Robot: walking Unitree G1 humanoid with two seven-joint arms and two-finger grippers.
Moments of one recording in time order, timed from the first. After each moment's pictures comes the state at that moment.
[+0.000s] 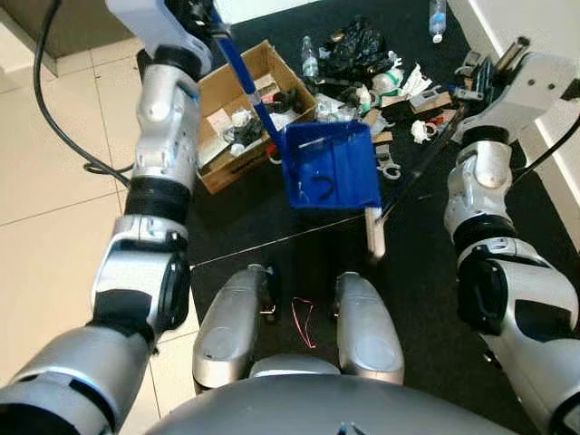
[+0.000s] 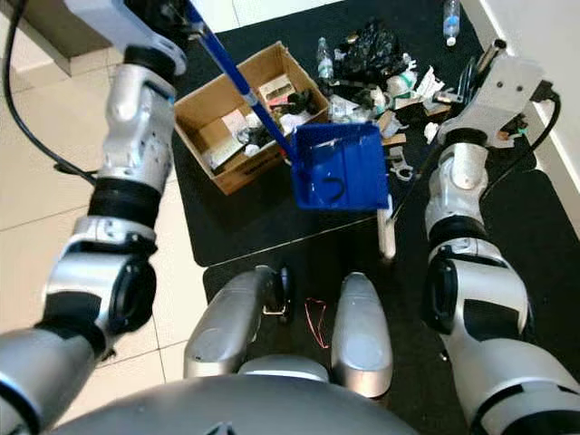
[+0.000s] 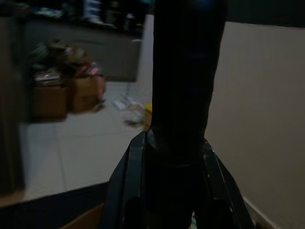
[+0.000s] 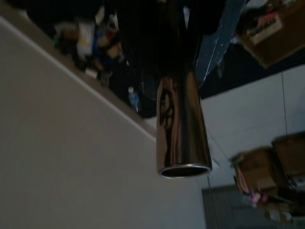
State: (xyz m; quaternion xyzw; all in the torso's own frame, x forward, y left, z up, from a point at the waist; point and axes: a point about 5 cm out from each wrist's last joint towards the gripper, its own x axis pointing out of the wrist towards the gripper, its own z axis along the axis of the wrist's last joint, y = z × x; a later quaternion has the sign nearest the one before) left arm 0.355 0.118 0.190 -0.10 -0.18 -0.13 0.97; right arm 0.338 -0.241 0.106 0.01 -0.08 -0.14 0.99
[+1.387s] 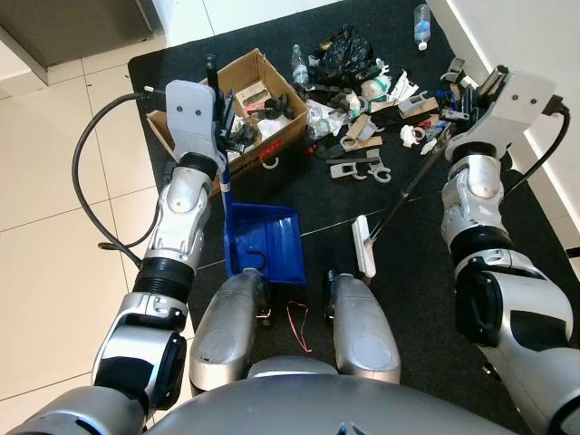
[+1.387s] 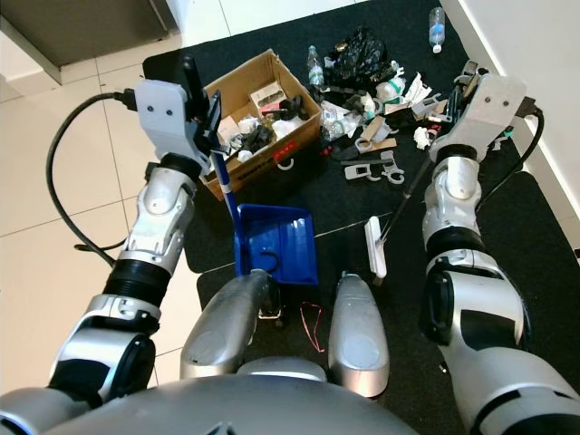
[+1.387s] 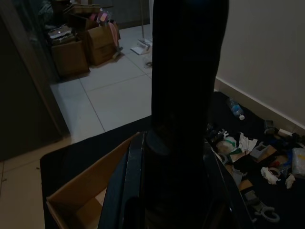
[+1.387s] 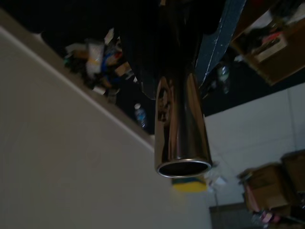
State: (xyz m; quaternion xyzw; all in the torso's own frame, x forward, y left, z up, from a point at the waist) left arm 0.310 0.127 0.096 0.02 -0.04 -0.08 1.00; right arm 0.332 -0.248 0.098 0.00 -0.05 -0.16 0.99
